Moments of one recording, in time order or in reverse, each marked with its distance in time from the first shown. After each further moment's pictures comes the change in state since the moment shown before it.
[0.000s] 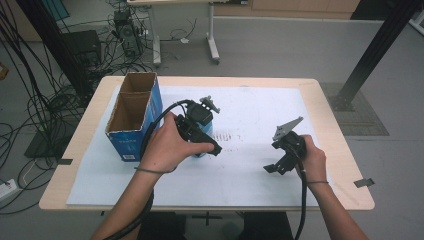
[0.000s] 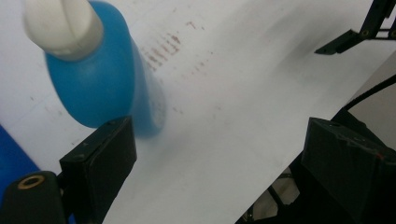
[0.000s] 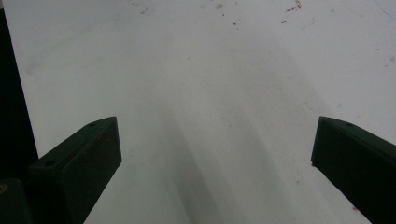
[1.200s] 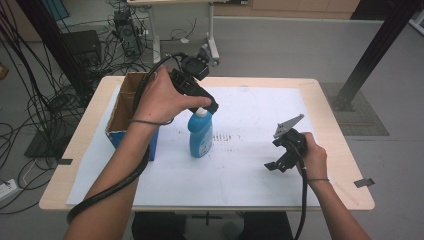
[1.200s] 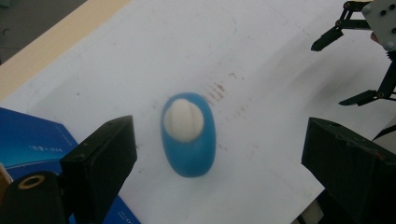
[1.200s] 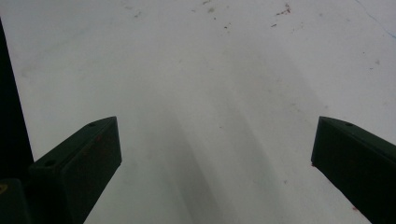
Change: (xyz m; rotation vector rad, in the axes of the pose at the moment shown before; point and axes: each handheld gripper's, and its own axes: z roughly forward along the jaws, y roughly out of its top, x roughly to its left) left arm 0.038 0.057 -0.041 -0.047 0.083 -0.012; right arm -0.005 0.002 -0.003 -0.003 -0.009 0.002
